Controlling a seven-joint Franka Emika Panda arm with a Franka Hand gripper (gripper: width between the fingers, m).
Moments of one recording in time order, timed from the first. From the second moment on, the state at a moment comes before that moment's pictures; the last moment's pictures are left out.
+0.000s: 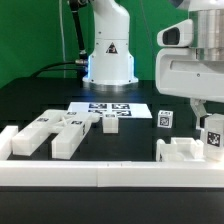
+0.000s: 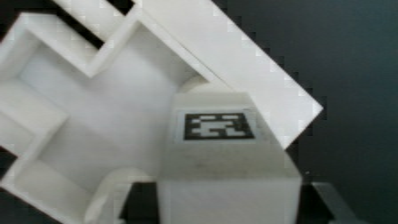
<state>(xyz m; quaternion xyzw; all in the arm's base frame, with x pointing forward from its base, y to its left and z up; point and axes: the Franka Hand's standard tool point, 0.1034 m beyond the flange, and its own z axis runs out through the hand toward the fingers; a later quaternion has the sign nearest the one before) 0.641 0.120 0.076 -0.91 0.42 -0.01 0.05</state>
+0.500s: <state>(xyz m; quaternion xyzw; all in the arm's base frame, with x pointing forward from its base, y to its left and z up) 0.640 0.118 0.075 -0.82 0.57 0.01 0.05</state>
